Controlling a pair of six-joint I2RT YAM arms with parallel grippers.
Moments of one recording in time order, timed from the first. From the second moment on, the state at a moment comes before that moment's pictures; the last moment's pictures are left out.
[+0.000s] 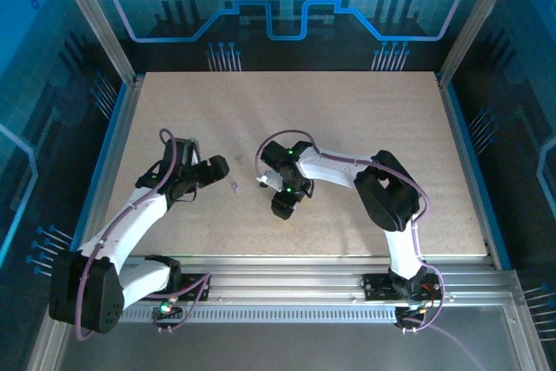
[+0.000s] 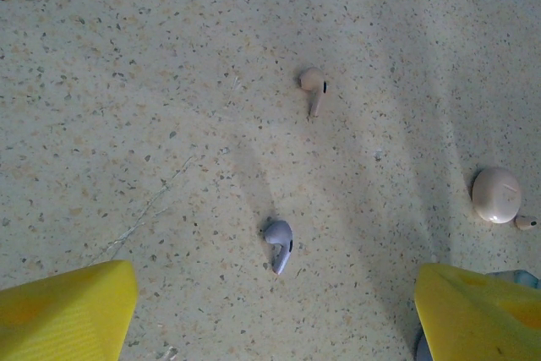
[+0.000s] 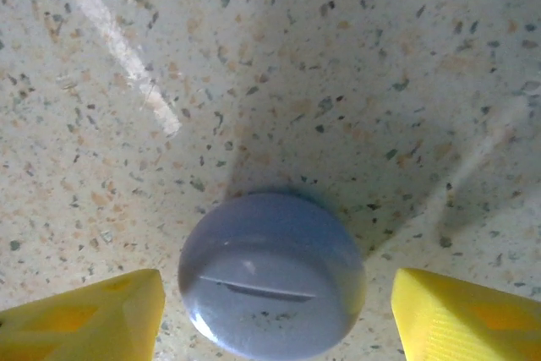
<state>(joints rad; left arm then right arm) -0.17 1.11 0.69 -0.45 0.12 -0.63 0.83 2.01 1.42 -0.93 -0.11 -0.18</state>
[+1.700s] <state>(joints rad) -0.58 1.15 0.39 0.50 0.25 -0.22 0.54 1.34 0.76 0.01 -0.39 0.62</state>
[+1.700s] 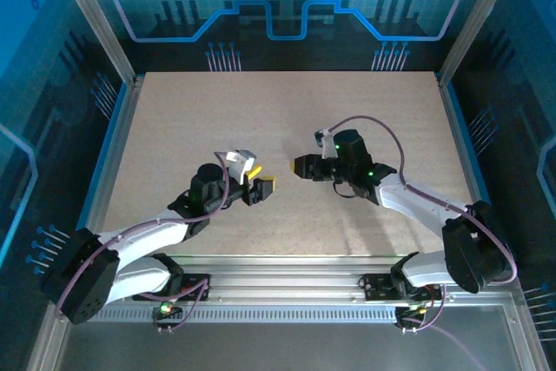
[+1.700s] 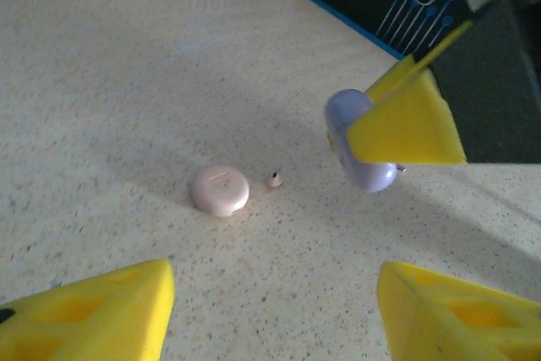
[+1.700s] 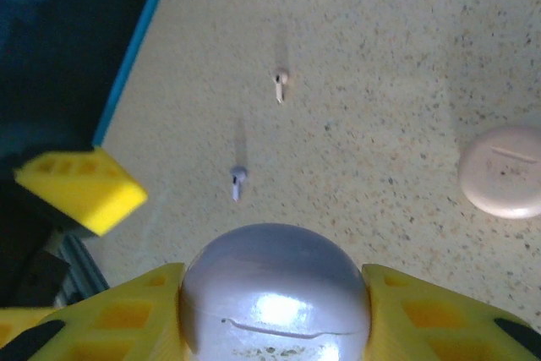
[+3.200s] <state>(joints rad) -0.84 1.41 0.32 1.27 -0.01 -0.01 0.62 1.11 0.62 0.25 -0.35 0.86</state>
